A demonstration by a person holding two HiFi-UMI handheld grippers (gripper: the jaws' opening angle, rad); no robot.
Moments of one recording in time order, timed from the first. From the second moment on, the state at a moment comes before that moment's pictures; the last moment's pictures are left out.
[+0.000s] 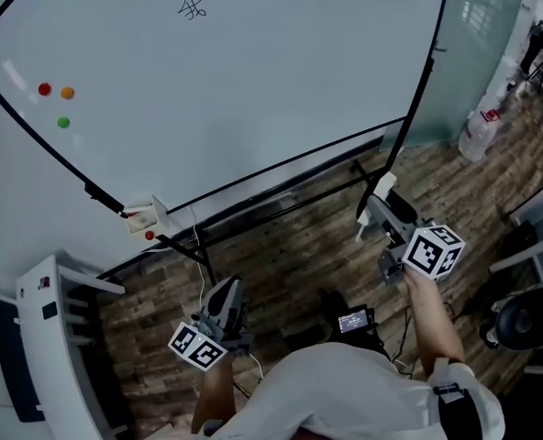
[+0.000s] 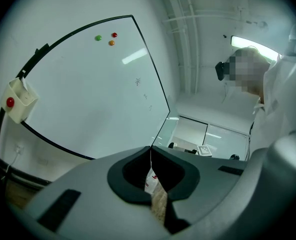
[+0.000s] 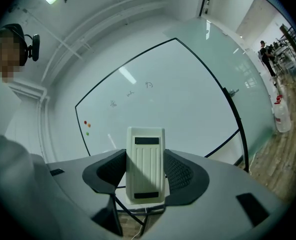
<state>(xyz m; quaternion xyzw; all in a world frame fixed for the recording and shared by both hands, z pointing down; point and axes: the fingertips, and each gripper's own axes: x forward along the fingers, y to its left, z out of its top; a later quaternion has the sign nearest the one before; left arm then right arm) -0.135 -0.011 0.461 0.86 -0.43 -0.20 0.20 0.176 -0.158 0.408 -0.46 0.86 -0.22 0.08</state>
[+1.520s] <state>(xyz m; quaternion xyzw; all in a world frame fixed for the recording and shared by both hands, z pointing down) -0.104 -0.237 0.378 0.87 -0.45 -0.19 0.10 0.269 -0.465 0.245 -0.50 0.86 -0.06 0.07</state>
